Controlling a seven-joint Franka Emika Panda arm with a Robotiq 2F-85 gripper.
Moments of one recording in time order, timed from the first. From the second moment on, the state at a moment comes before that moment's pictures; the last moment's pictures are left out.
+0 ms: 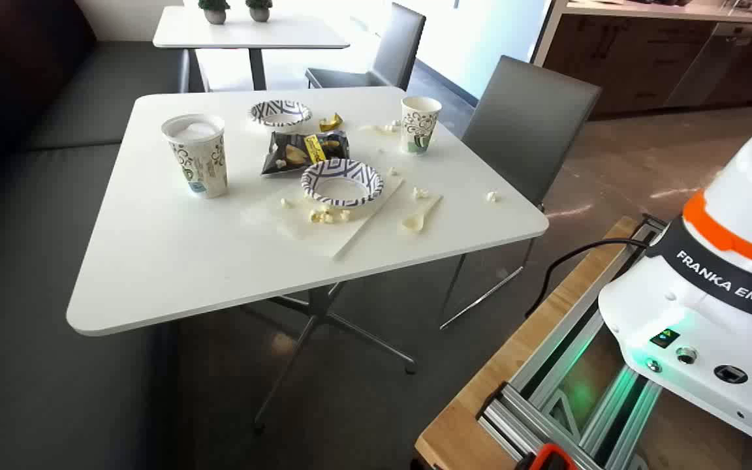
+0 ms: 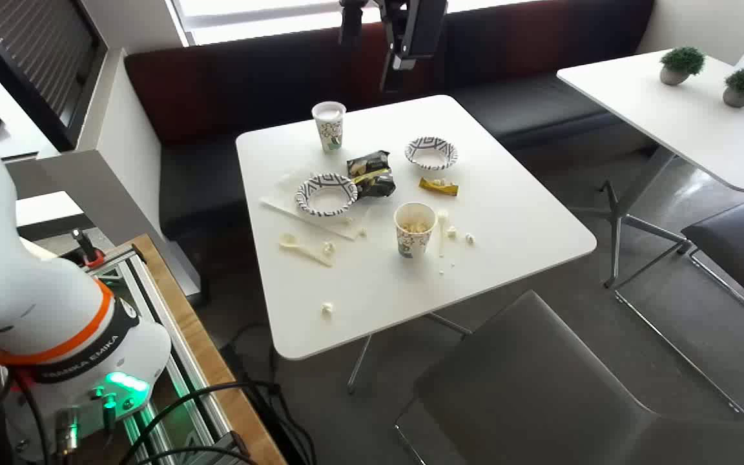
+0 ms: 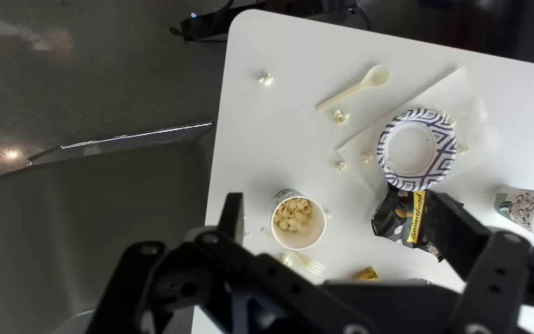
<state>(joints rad) -0.11 -0.27 -0.25 -1.92 0.00 1.50 -0.16</state>
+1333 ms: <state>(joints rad) -0.01 -0.26 0.03 -1.99 0.02 1.62 0.15</state>
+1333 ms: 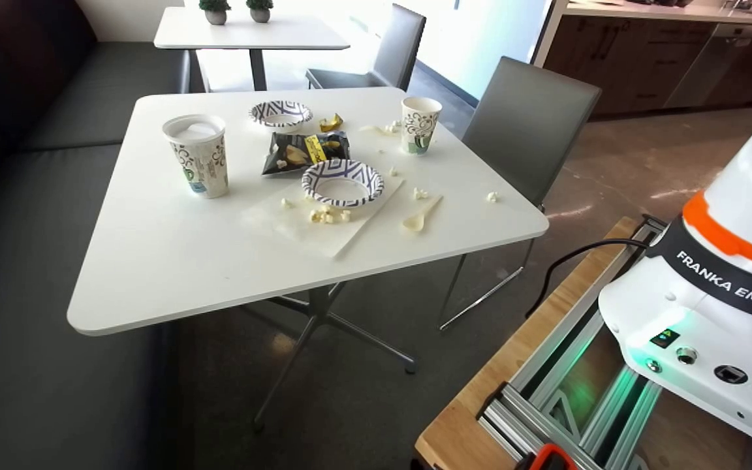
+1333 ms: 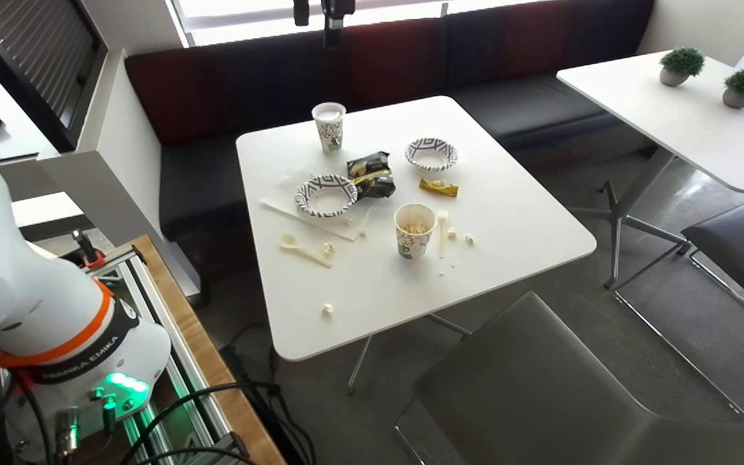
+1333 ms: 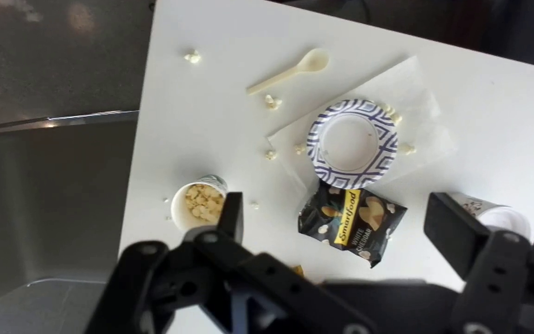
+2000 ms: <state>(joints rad) 0.09 -0.04 0.17 -2.08 0.17 2.05 0.53</state>
